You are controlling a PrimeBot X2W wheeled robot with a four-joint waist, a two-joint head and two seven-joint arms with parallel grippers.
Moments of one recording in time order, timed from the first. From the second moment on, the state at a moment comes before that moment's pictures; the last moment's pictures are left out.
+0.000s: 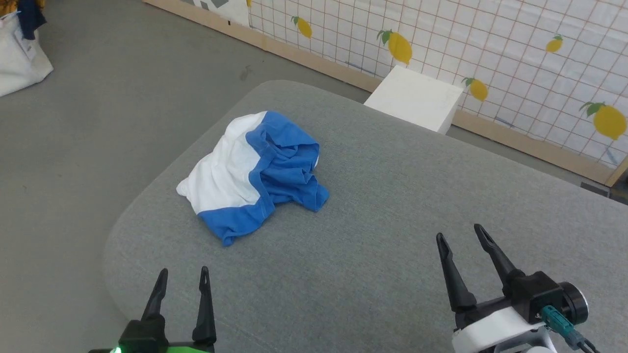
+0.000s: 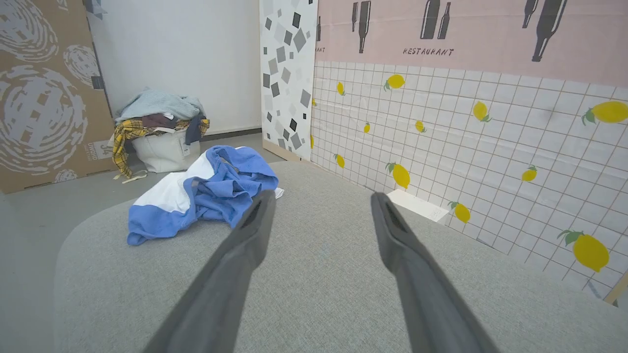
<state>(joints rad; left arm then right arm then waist) 0.18 0.06 -0.04 -0.02 -0.08 0.03 -0.25 0.03 -0.05 0.10 0.10 0.05 0.13 -0.25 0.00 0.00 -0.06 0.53</state>
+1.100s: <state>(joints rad) -0.72 0.27 -0.10 0.16 -0.22 -0.12 0.23 -0.06 -0.15 0.06 -0.22 -0.04 0.13 -0.13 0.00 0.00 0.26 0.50</state>
